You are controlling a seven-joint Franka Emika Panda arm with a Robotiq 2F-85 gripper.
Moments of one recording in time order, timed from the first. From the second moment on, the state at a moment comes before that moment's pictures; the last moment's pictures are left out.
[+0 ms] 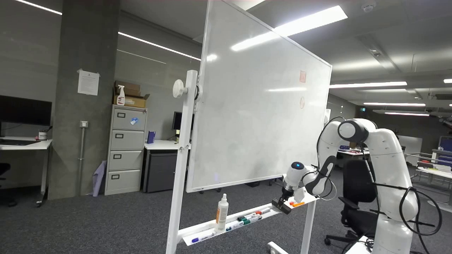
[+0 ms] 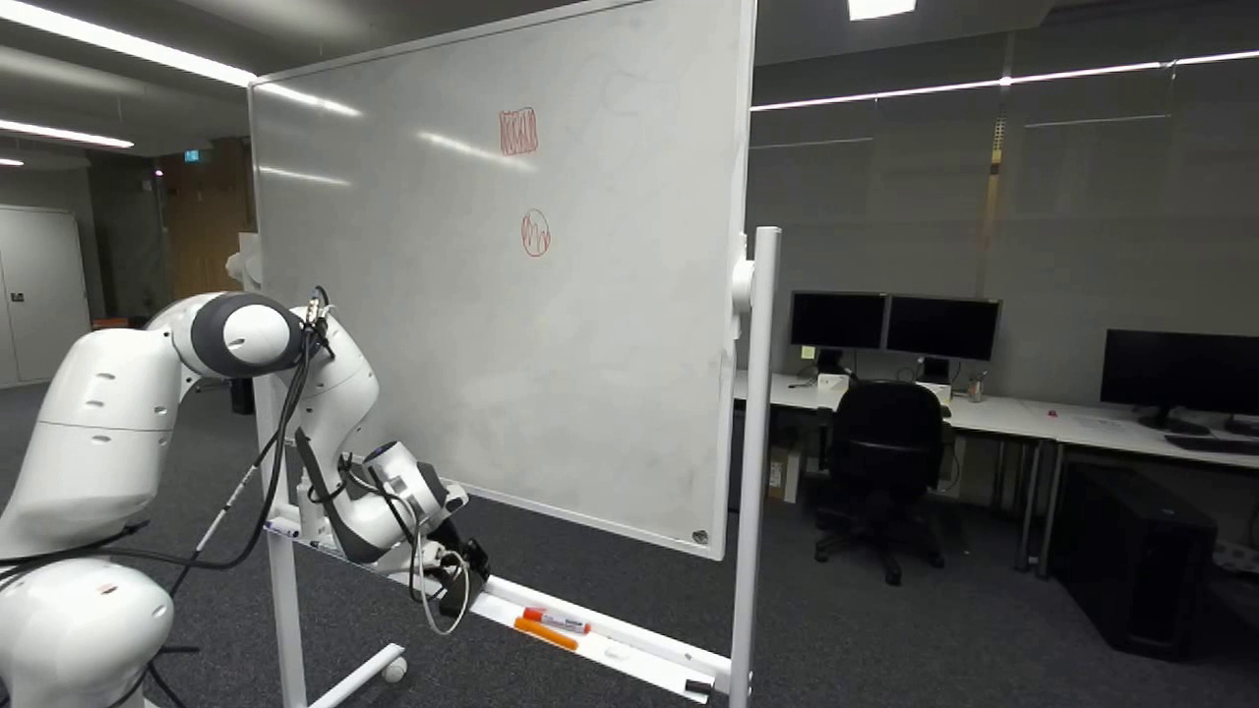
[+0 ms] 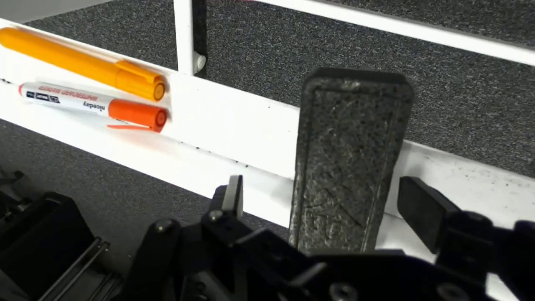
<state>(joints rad) 0.12 0.34 -0.25 -2.35 -1.20 3.00 0.86</state>
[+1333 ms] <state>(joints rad) 0.13 0.36 -0.25 -2.33 -1.27 3.00 0.95</state>
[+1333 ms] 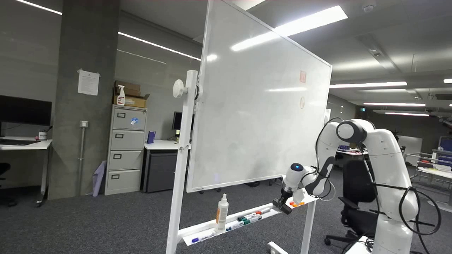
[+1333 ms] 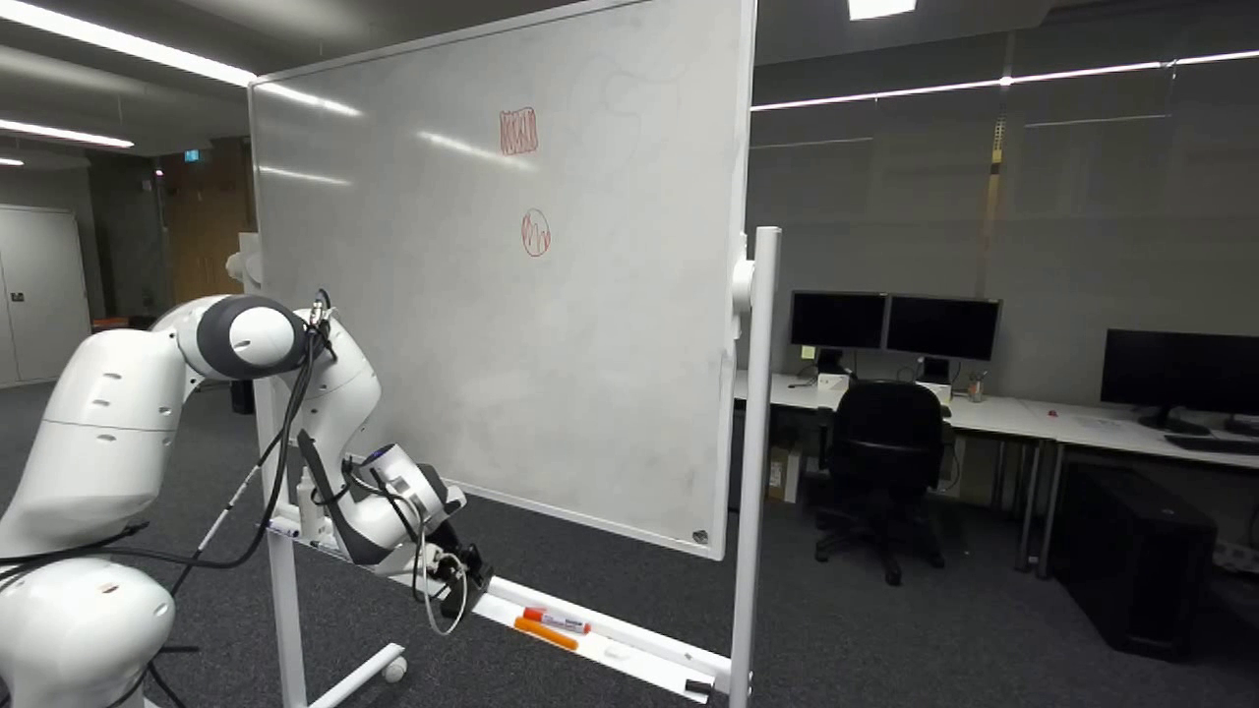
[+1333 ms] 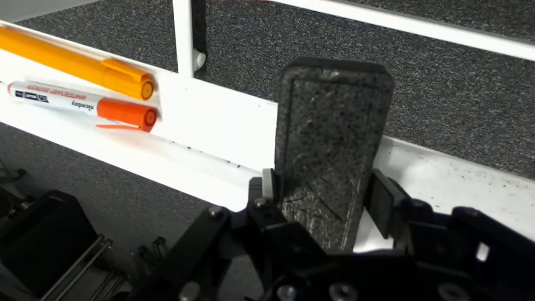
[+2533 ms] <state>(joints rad) -0.02 0.36 -0.14 -2.38 -0.95 3.00 0.65</state>
